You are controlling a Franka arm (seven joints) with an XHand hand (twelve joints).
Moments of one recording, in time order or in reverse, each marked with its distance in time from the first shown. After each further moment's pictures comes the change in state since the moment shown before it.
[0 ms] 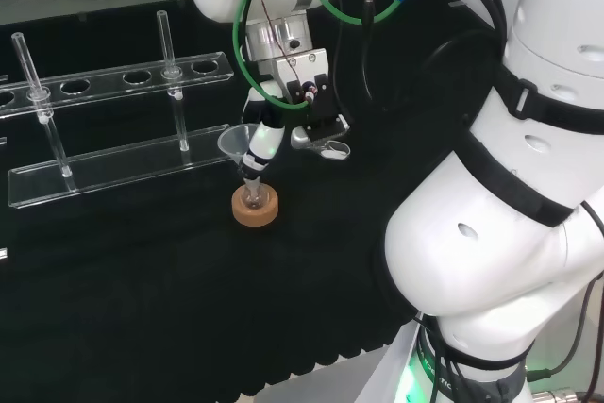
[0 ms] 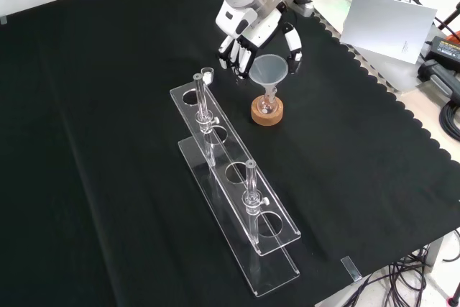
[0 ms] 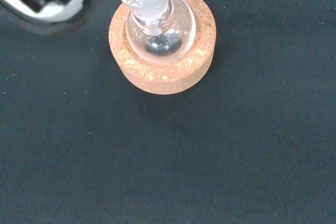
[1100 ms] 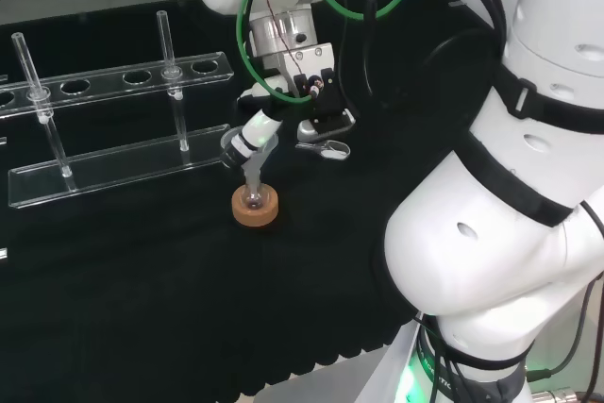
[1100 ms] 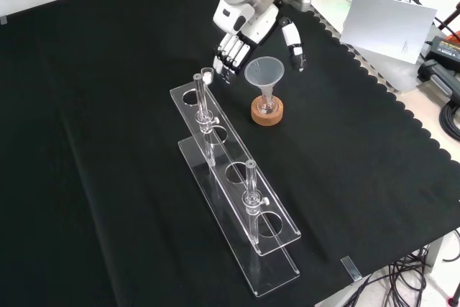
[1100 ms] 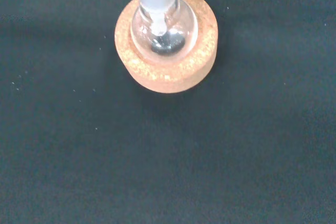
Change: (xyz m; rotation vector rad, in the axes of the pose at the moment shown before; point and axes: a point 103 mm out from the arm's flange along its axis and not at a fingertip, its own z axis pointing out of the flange) arm -0.006 -0.005 -0.008 0.014 0.021 -0.046
